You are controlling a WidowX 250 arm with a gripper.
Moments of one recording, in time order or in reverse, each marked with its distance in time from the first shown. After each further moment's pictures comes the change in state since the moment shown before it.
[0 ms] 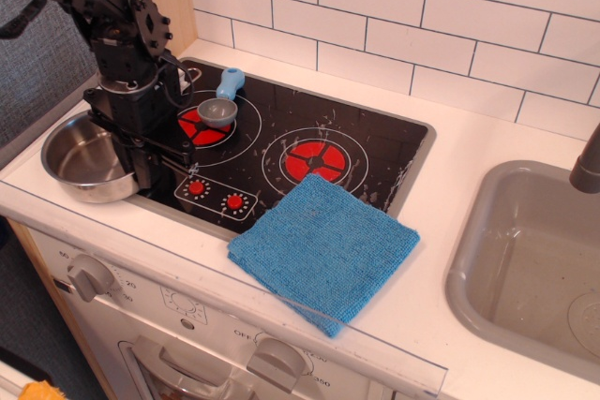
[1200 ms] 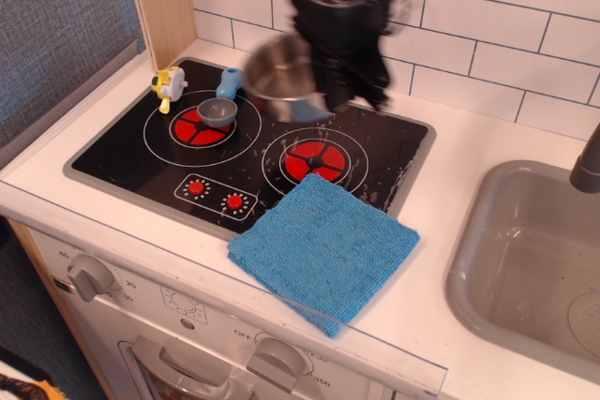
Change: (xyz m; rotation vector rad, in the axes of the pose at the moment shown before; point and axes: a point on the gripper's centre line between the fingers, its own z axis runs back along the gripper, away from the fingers) arm 0.106 -0.121 0.075 0.020 -0.212 -0.395
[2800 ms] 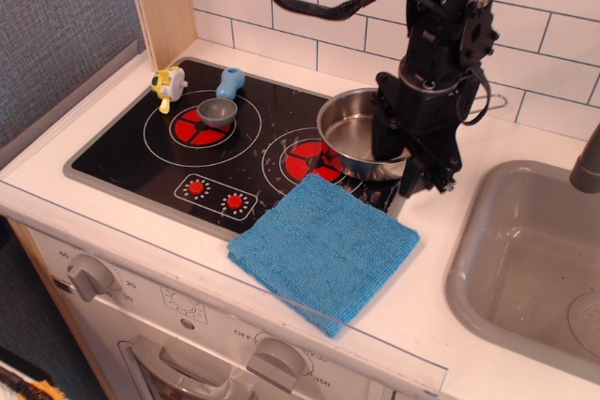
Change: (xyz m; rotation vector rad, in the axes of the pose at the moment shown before) arm 0.012 -0.047 -0.059 -0.083 0.122 -0.130
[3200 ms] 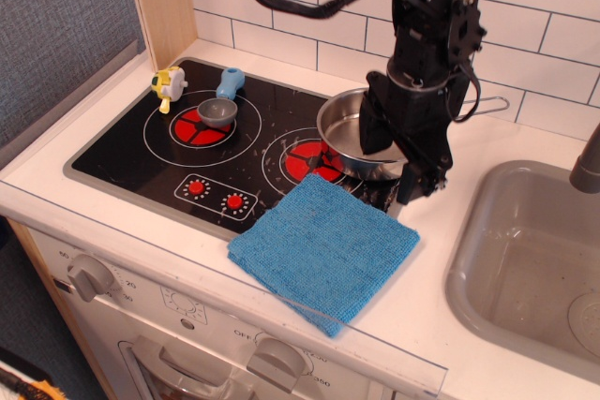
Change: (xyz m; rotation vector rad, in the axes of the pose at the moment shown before) arm -0.004 0.001 0.013 0.001 -0.045 -0.003
